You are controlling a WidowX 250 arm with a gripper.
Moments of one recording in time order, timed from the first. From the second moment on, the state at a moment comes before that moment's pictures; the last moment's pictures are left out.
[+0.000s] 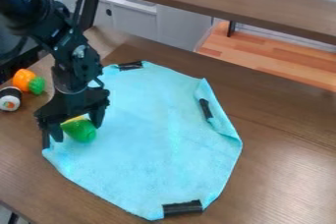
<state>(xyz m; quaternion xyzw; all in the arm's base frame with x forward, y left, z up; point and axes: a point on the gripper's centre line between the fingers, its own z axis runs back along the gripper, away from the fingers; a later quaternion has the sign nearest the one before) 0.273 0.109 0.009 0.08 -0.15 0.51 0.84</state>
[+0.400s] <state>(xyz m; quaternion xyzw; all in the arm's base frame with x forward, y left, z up) 0.273 0.115 0.006 0.06 -0.15 0.55 0.82</state>
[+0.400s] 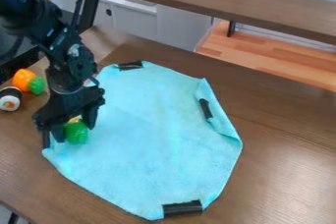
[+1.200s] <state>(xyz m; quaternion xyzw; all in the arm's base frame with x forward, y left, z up) 0.315 0.148 0.034 0.03 -0.15 0.64 0.75</state>
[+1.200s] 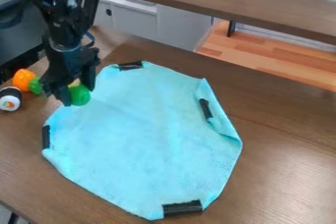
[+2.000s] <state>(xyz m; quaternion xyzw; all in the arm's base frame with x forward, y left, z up) 0.382 0.211 0.031 0.05 -0.15 0.72 0.68</state>
